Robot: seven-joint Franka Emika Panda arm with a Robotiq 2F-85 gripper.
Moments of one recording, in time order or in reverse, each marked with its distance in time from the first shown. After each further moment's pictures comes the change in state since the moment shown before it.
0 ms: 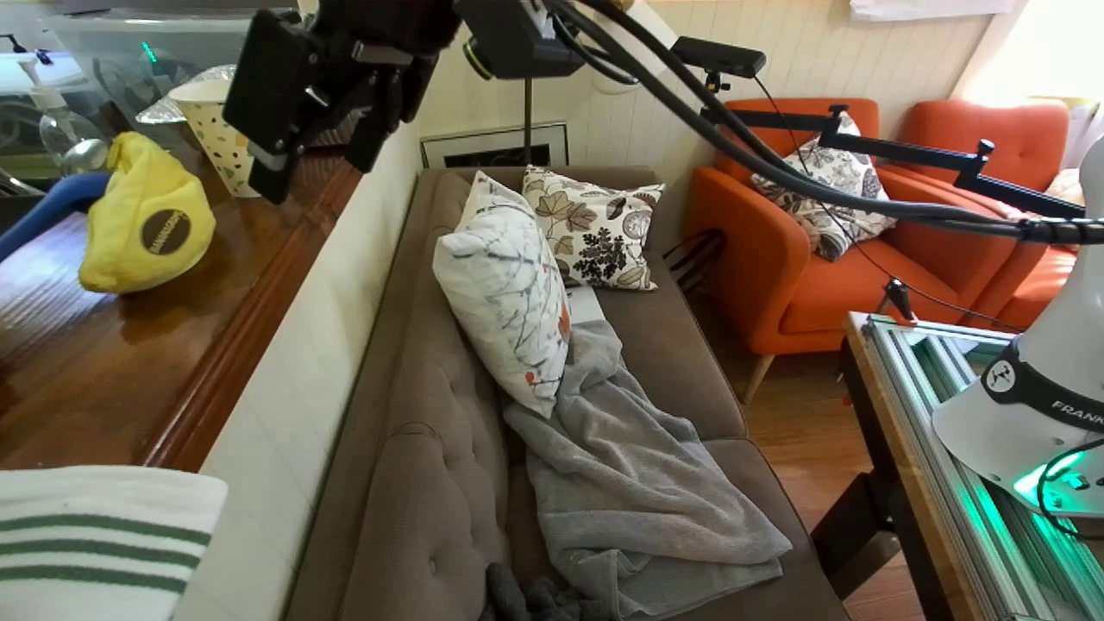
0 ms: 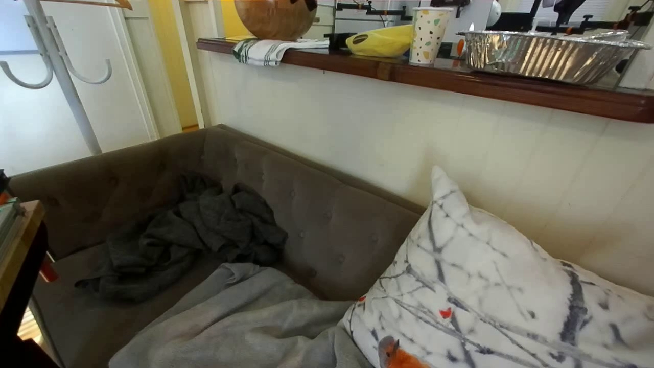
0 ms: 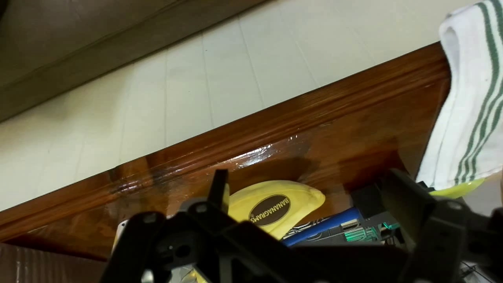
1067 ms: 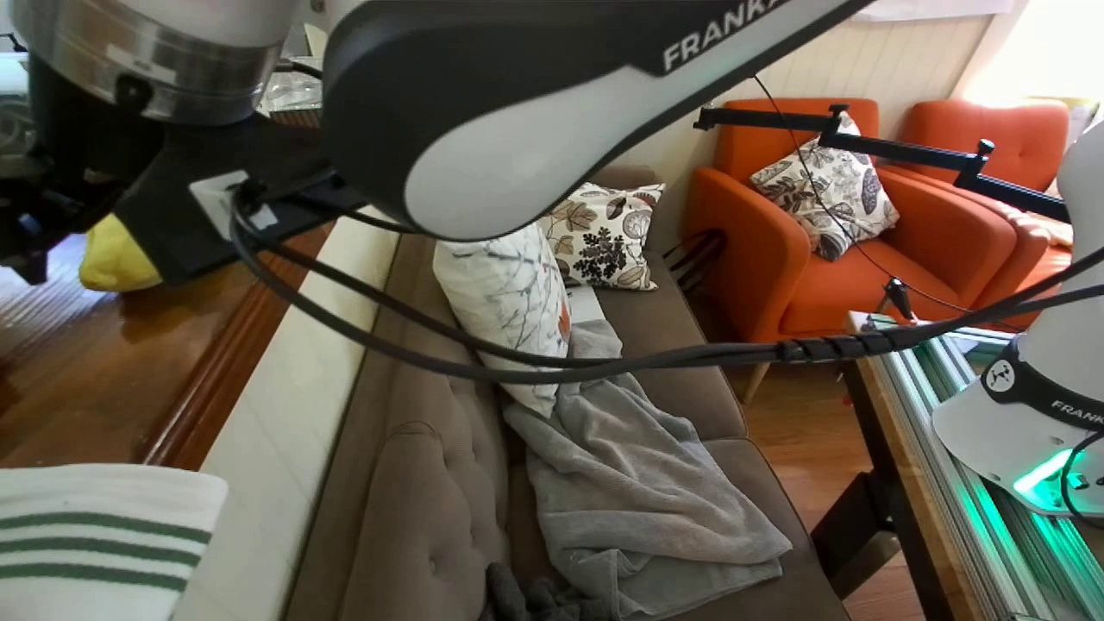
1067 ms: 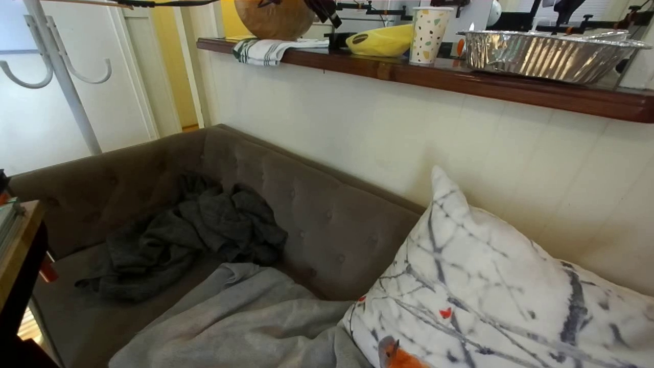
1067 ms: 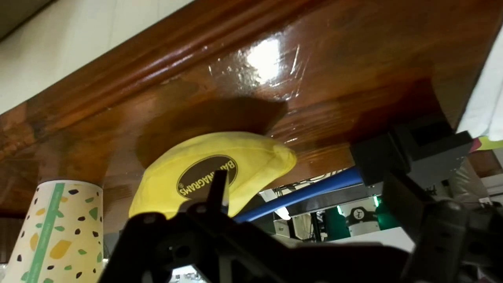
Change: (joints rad) arm 0.339 0.449 -0.328 0.513 -0.300 0.033 0.441
